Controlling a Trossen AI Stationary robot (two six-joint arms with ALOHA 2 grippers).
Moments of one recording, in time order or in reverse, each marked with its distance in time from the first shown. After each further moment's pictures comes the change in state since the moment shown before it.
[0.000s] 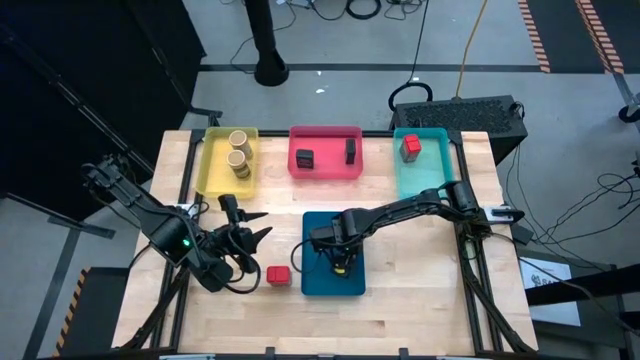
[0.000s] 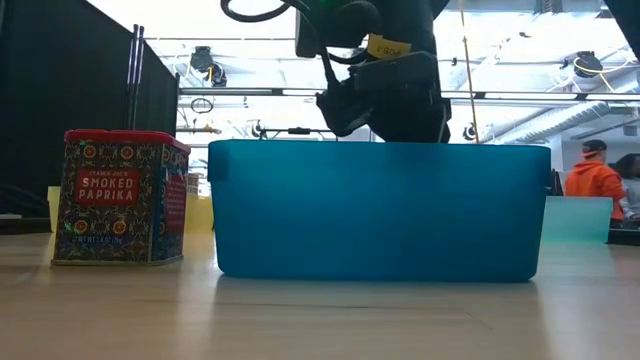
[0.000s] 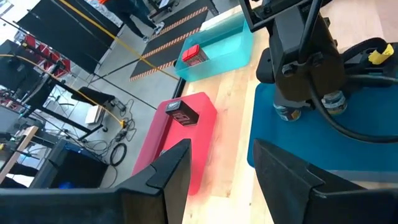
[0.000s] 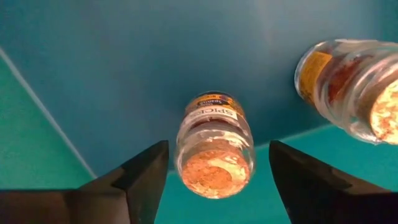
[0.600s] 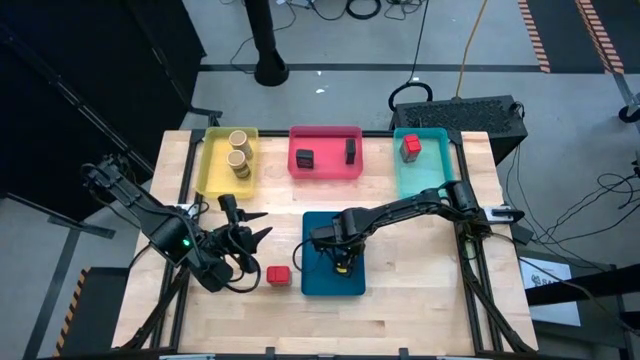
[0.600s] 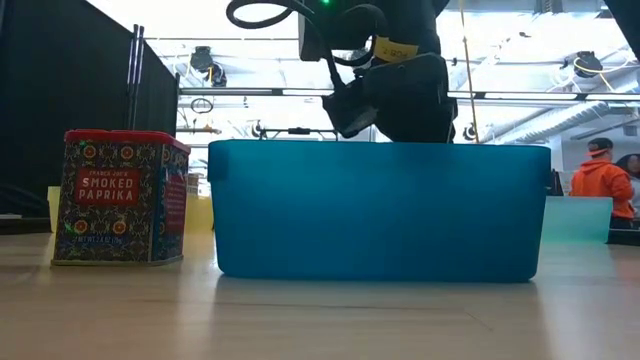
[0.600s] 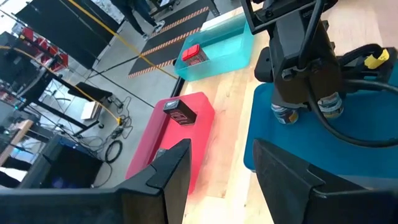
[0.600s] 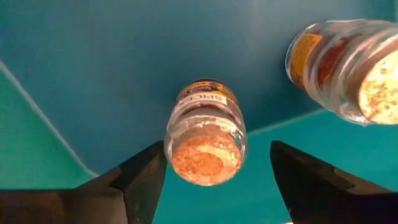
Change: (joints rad) left arm 0.000 0.000 0.000 0.002 0.000 -0.039; right arm -0.003 -0.002 0.000 -0.045 0.001 -0.001
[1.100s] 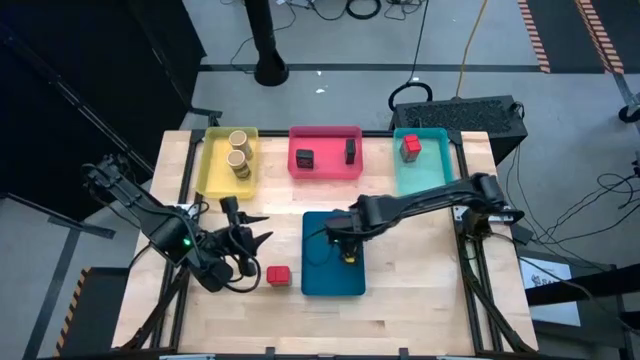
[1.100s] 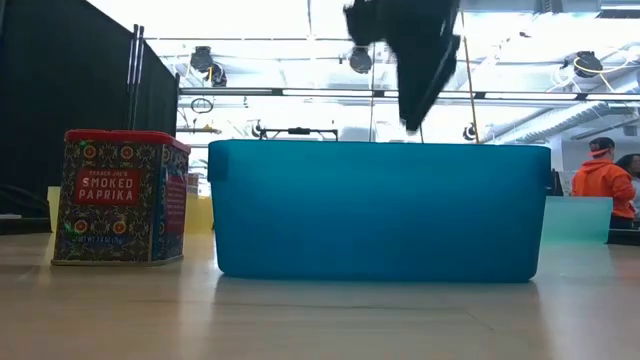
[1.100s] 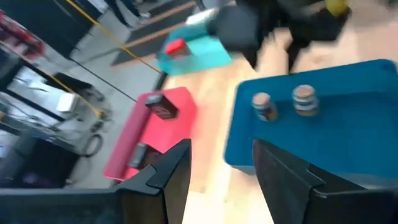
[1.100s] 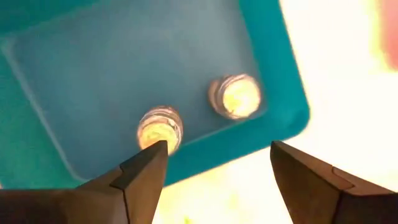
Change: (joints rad) left arm 0.000 0.000 0.000 0.004 0.068 -0.052; right arm 0.029 -0.212 0.000 -0.037 0.247 -0.009
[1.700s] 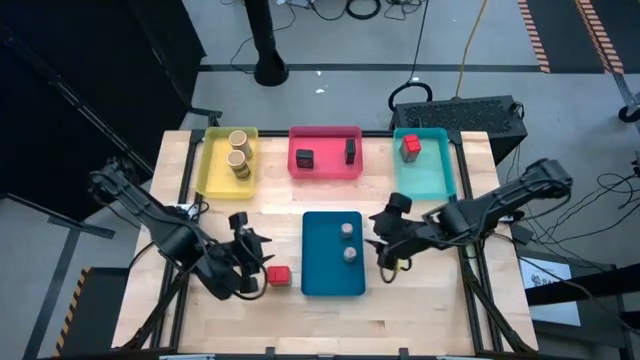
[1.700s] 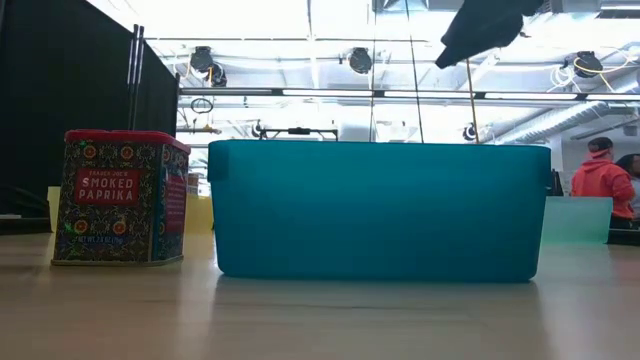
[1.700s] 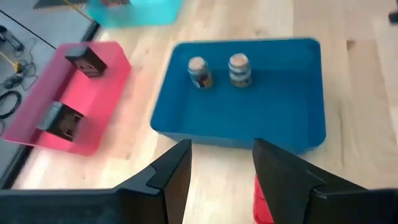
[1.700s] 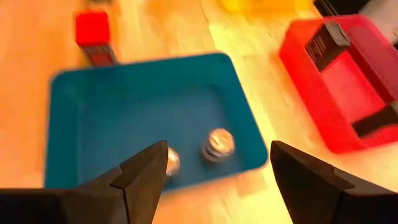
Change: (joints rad) left arm -0.005 0.070 0.000 0.001 0.262 -0.224; right arm 0.223 -0.573 -0.550 0.512 0.381 -0.086
